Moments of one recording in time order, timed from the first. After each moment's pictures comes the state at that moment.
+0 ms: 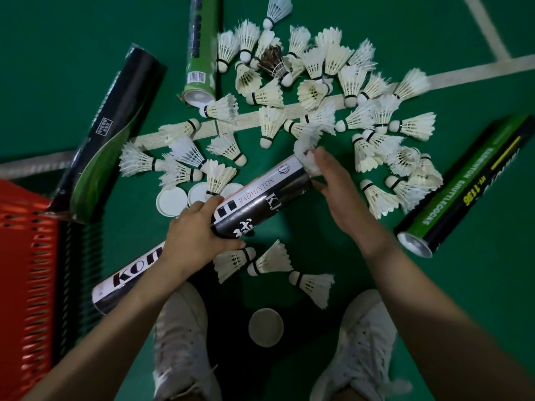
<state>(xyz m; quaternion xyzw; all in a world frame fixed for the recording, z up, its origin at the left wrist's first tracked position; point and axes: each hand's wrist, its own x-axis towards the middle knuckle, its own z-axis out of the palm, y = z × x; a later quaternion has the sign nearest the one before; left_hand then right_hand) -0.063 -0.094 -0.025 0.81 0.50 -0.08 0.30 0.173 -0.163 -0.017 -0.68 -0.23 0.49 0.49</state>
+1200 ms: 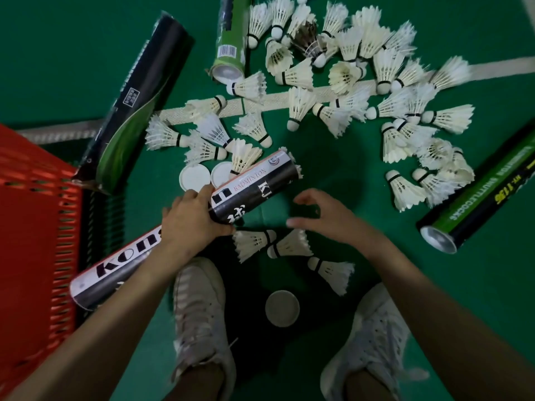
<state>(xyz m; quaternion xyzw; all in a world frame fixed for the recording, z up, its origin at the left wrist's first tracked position) -0.103 -0.085 -0.031 0.77 0.57 -0.17 0.24 0.134 -0.189 -0.058 -0.70 -0.44 0.53 0.17</state>
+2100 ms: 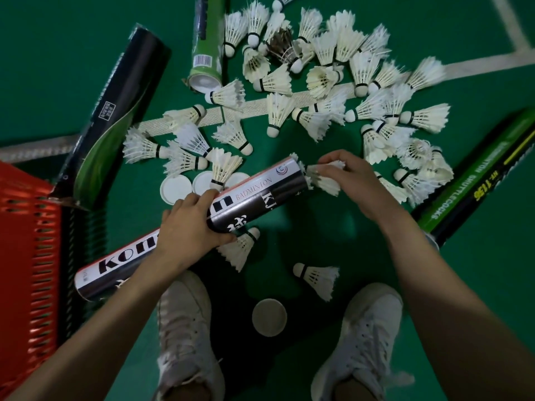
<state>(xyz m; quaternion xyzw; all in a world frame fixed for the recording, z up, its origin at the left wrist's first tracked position) -0.079 -0.092 -0.024 0.81 0.52 -0.12 0.23 0.200 -0.169 -0.034 -0.76 -0.29 0.45 0.37</state>
